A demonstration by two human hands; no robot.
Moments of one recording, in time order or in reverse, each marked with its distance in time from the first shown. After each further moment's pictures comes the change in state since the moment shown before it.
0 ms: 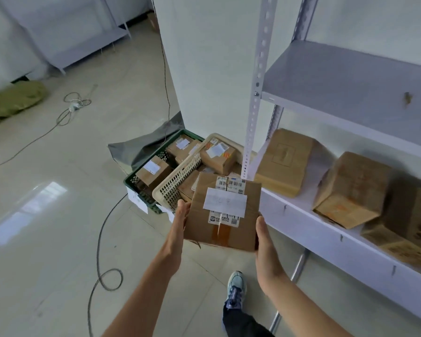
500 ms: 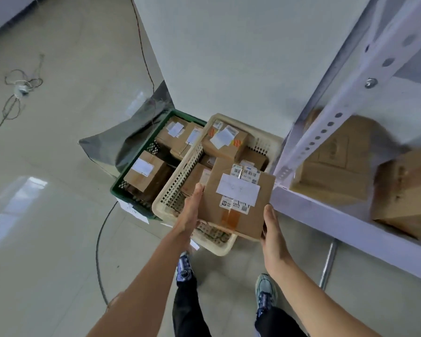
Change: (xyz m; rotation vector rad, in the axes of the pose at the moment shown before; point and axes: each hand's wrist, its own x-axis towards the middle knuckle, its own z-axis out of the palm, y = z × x) left_hand 0.304 0.025 -0.075 0.161 -0.117 -0.301; right_hand 0.264 0.027 0.098 0.174 0.236 0.146
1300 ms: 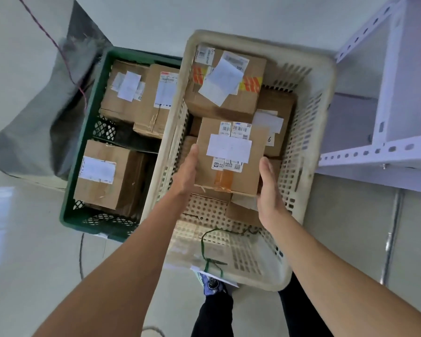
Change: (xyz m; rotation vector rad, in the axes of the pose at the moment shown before) left_hand 0.400 -0.059 -0.056 0.267 -0.178 -0.138; right_hand 0.347 0.145 0.092 0.130 0.260 0.101
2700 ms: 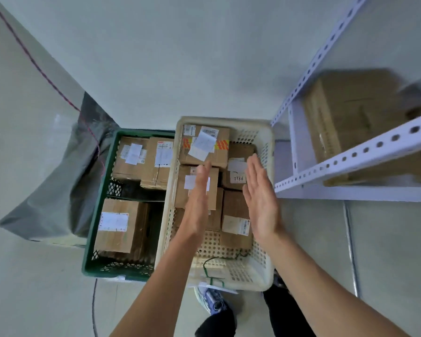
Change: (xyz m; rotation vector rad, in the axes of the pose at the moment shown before) left_hand -0.196 0.118 0.007 -0.023 -0.185 0.424; right_hand -0.185 -0.162 0.039 0.126 -0.061 -0.431
